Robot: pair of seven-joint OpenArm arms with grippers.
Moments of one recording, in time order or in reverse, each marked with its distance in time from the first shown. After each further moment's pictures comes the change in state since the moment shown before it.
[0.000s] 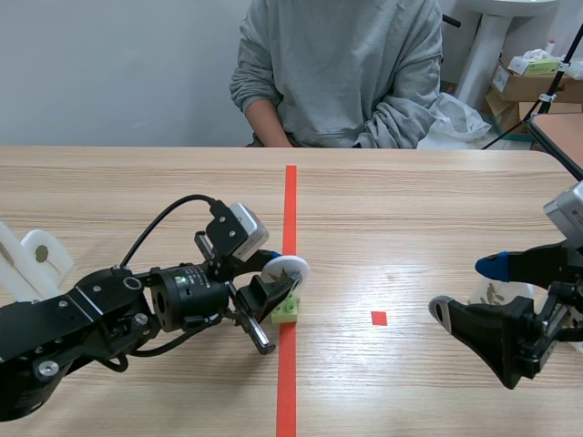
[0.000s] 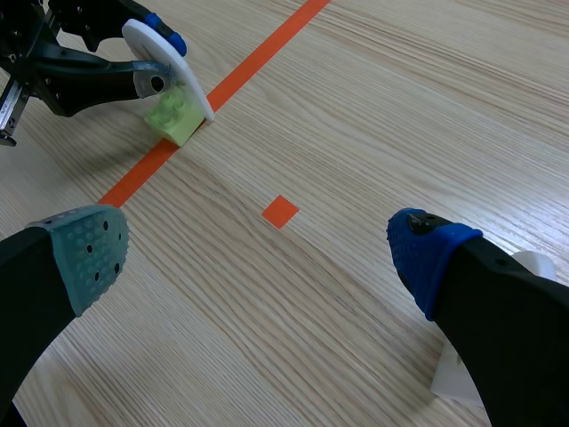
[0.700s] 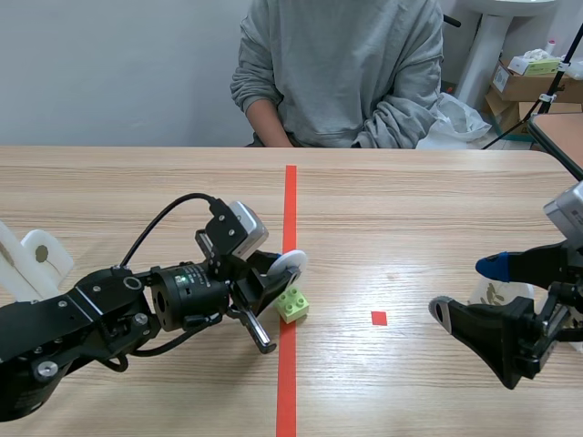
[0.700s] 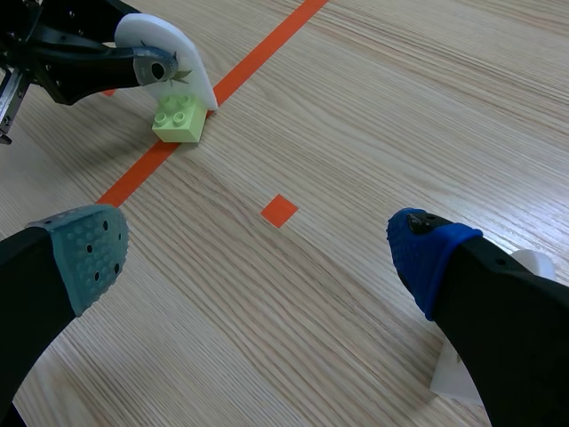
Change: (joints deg) left arm 0.2 -0.1 0.0 0.9 0.0 -0.1 -0.8; right arm 0.0 0.0 0.0 0.0 0.0 0.0 0.0
